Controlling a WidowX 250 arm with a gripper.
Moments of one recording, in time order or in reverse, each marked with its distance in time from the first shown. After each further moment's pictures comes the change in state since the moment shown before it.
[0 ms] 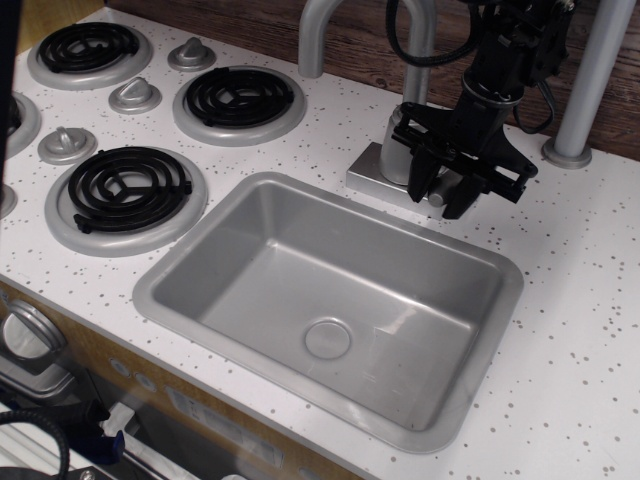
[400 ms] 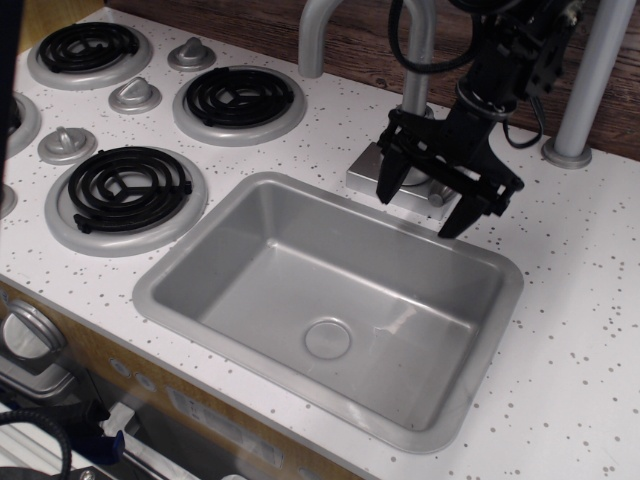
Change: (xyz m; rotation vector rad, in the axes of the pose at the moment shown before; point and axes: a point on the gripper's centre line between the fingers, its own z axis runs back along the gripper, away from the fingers) arm -0.021 0.005 0.003 0.077 0.062 0.033
